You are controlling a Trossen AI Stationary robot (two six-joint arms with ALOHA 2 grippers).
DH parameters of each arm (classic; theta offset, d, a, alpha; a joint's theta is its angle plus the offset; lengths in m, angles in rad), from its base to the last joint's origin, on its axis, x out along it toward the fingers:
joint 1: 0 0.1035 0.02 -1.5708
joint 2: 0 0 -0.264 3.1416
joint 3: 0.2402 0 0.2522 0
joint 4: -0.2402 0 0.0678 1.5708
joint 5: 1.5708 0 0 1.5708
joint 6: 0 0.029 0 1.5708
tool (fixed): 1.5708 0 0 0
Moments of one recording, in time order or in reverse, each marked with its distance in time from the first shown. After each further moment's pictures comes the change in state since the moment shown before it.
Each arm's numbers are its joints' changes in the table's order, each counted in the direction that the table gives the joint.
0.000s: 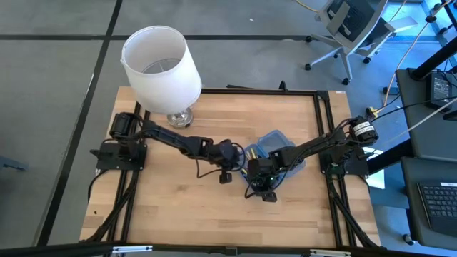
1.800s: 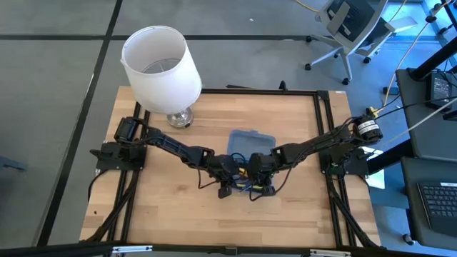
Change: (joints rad) left arm -0.093 0.065 -0.002 0.088 0.228 -0.330; right arm -0.012 -0.052 0.011 -0.031 0.223 -0.209
